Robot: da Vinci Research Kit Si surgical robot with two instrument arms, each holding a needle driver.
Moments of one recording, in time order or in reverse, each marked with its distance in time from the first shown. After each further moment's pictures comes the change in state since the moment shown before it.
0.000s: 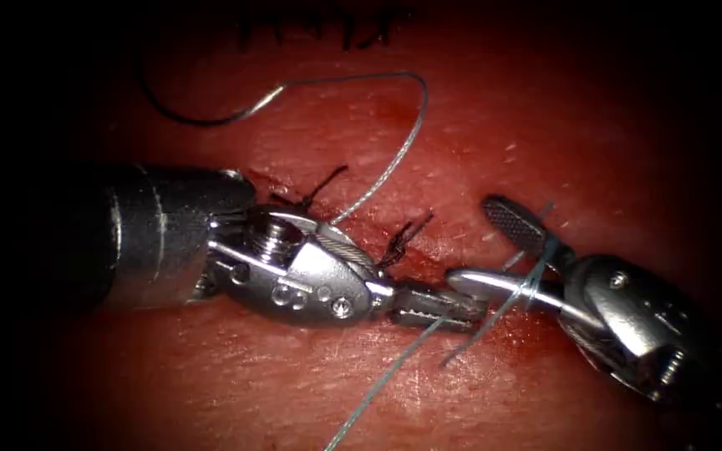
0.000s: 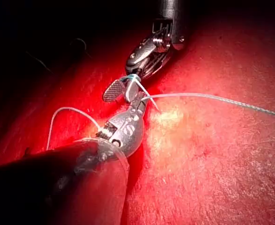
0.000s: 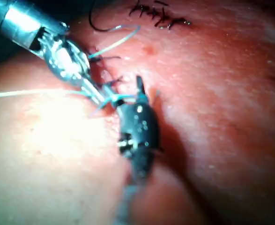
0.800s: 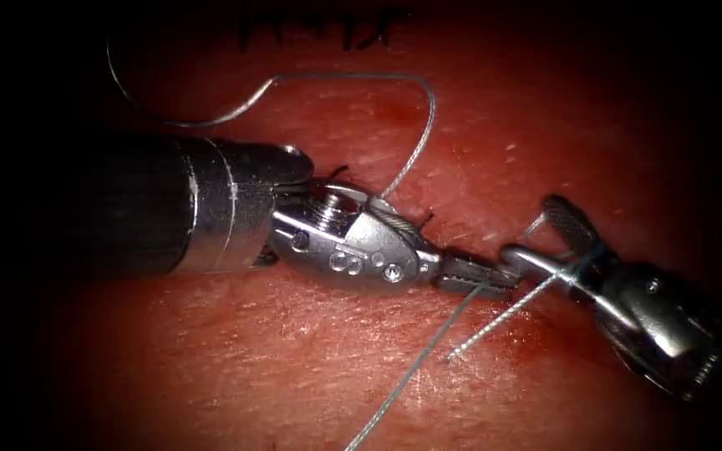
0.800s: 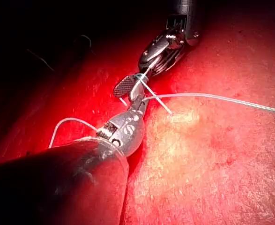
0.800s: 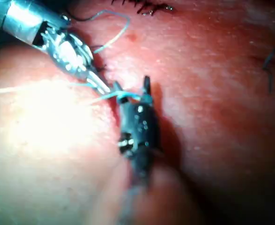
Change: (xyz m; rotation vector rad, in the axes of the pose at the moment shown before) right arm -0.002 0.001 -0.003 -0.176 -0.048 0.006; left arm -0.004 -0.002 0.003 0.017 -0.023 -0.010
